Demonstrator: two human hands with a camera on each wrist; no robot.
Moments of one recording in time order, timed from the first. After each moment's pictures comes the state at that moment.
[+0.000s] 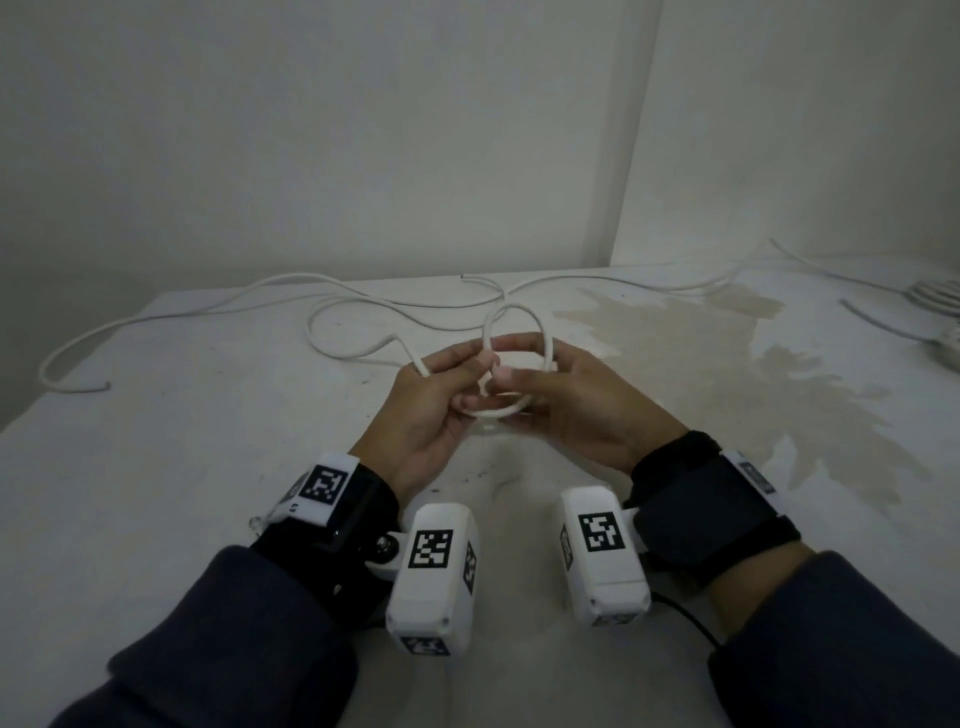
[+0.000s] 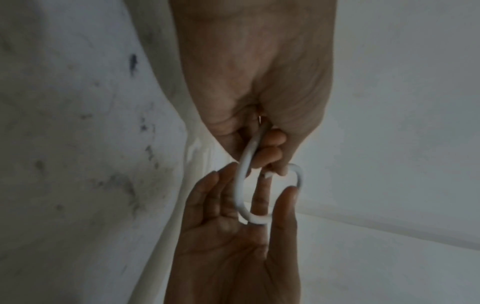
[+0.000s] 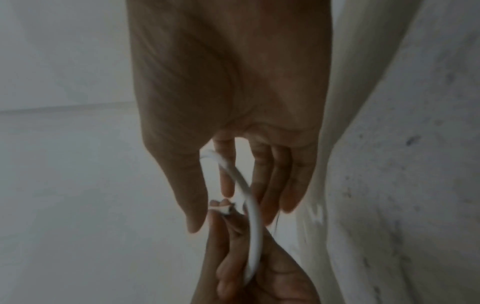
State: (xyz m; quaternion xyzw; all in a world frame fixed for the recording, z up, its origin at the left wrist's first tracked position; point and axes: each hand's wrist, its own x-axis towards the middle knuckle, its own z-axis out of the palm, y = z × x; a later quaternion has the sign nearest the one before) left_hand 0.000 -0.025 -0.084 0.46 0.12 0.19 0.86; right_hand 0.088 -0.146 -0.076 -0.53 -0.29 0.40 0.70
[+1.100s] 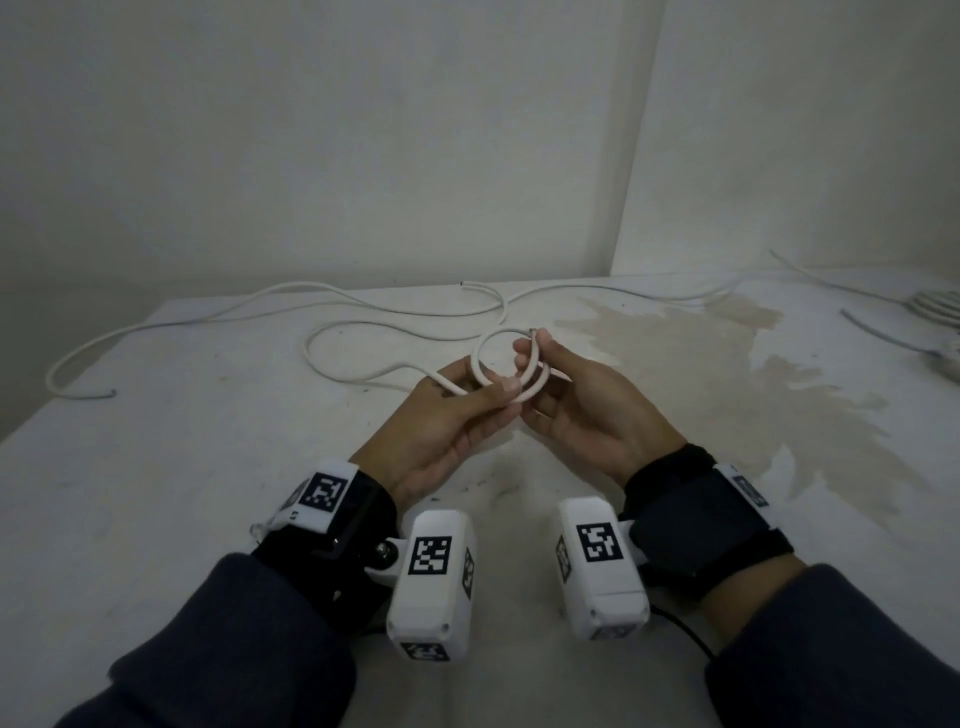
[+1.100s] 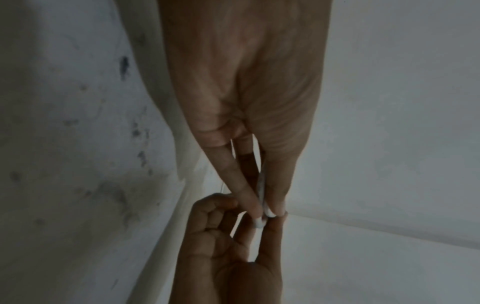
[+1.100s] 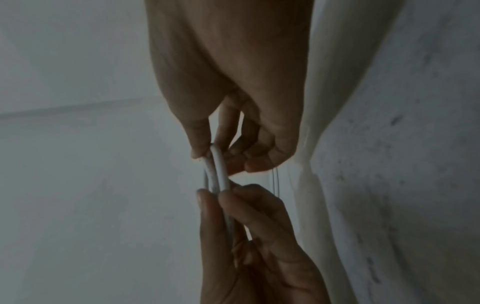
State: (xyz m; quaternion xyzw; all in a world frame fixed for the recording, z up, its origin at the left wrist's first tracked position) left_hand -0.004 -0.032 -0.082 0.53 0.09 0.15 0.83; right_hand 0.097 -0.140 -0.079 -0.46 -0.11 0.39 0.80
